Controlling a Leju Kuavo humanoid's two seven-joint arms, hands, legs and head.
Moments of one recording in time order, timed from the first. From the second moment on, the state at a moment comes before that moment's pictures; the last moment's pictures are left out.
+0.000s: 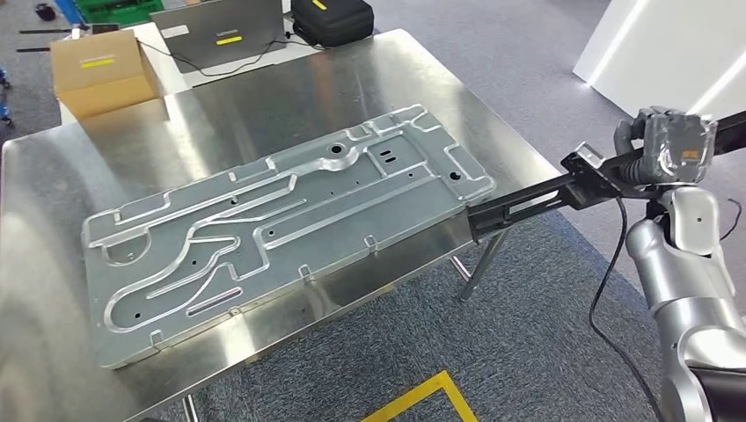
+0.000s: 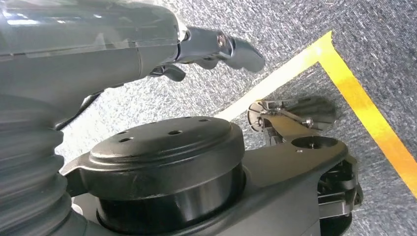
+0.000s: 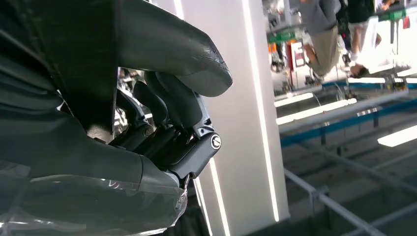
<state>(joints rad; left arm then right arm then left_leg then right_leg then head) -0.09 -0.22 1.21 -0.20 -1.22 0.07 -0.09 -0.85 -0.39 0.08 -0.66 1.21 -0.70 -0.30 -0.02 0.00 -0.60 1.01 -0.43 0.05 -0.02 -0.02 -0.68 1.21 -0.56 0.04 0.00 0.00</state>
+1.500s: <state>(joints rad) -0.09 -0.24 1.21 -0.19 -1.22 0.08 -0.09 -1.28 -0.41 0.26 -0.47 1.27 -0.57 -0.19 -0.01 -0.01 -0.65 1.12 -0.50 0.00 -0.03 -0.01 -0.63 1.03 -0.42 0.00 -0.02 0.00</state>
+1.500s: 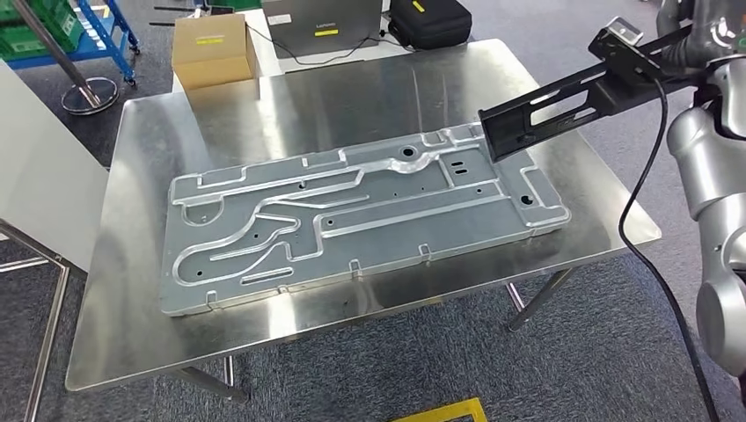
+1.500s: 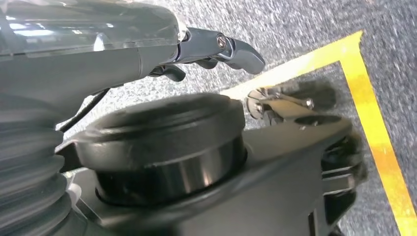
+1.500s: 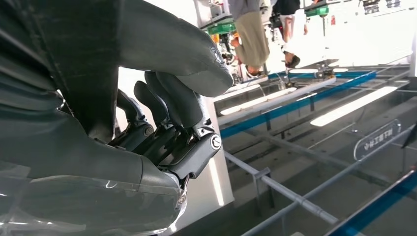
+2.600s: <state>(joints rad) -0.10 -0.24 1.21 -0.19 -1.21 0.10 -0.06 -1.26 -0.34 0.28 -0.40 1.27 -0.56 -0.13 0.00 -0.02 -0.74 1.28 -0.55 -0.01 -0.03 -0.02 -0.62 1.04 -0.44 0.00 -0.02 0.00</state>
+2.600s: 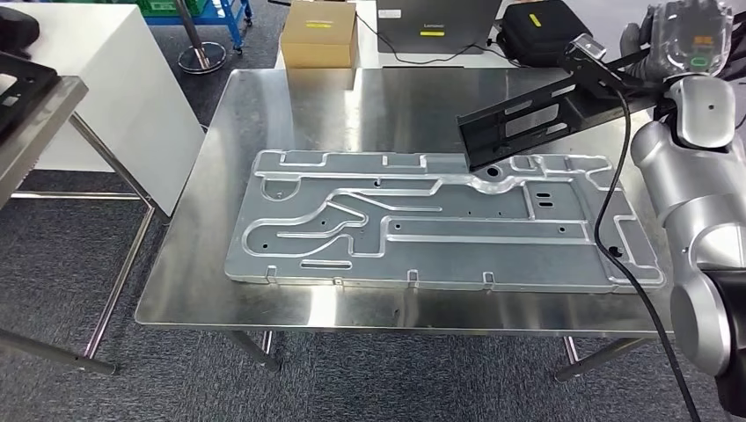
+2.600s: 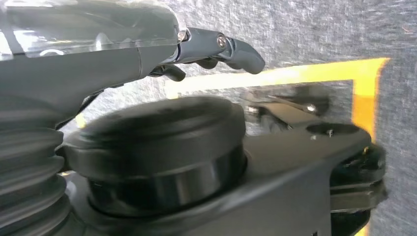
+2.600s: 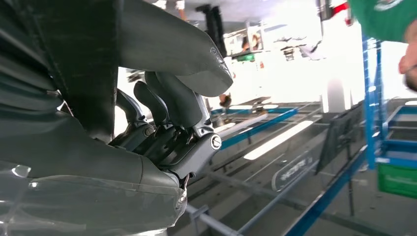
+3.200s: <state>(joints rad) -0.10 -0.24 1.21 -0.19 -1.22 0.11 -0.06 -1.25 -0.30 0.28 -0.36 1.26 -0.59 -0.14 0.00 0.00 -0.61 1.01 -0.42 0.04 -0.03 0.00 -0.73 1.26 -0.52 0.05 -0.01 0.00</state>
